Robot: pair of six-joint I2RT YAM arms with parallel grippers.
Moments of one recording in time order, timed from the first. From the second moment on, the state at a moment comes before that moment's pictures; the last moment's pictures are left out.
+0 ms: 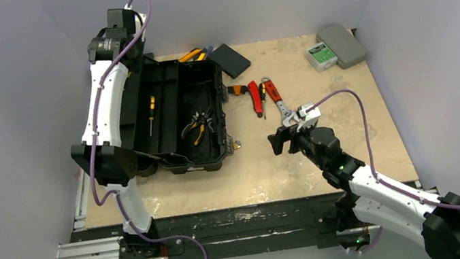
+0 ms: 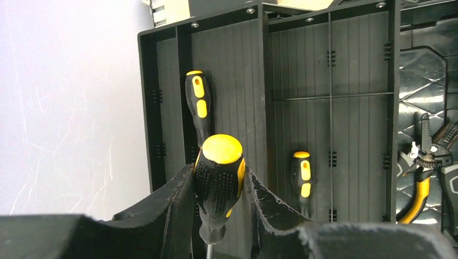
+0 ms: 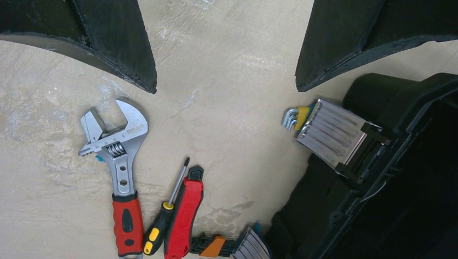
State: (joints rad) left arm -0.17 1.96 2.32 -1.14 -0.36 0.23; right arm 0.59 0.82 0.29 0.26 0.16 0.31
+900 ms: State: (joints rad) left arm -0.07 2.06 2.35 -1.08 -0.20 0.04; right arm 0.59 0.86 0.29 0.27 0.15 0.30
